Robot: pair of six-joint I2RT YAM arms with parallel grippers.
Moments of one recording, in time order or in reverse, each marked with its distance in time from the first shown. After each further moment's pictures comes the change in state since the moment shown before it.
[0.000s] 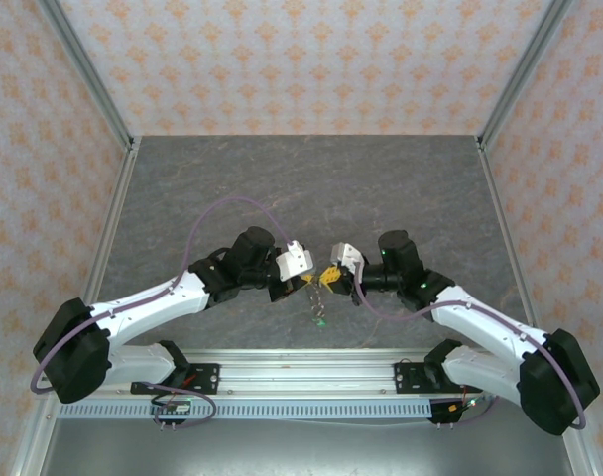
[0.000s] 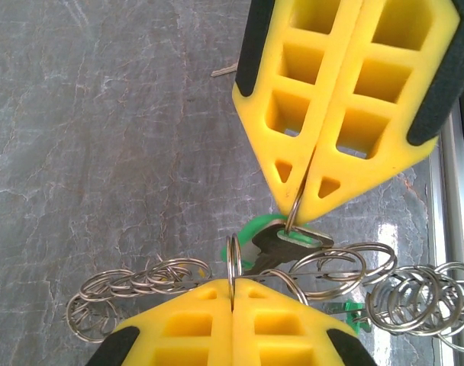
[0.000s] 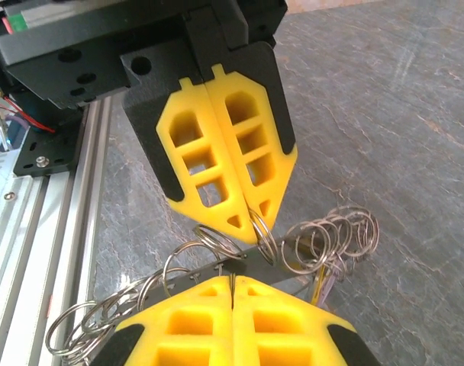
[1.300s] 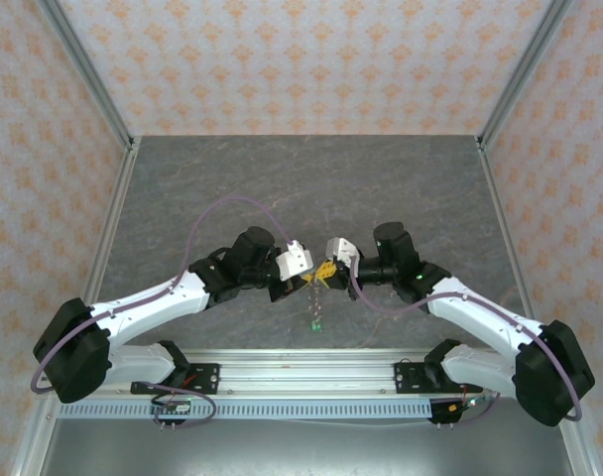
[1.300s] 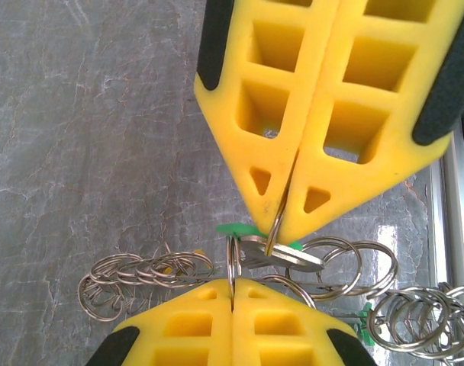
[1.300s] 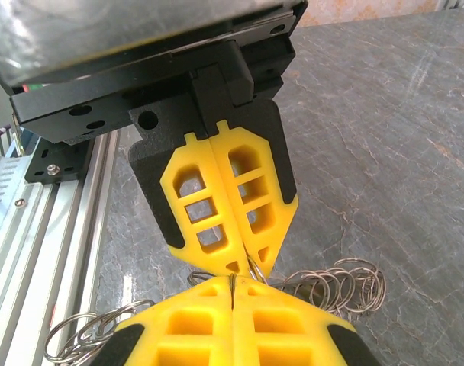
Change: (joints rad) left arm 0.000 0.000 0.000 0.000 0.000 -0.003; right arm 0.003 0.055 0.076 -0.033 -0.034 -0.035
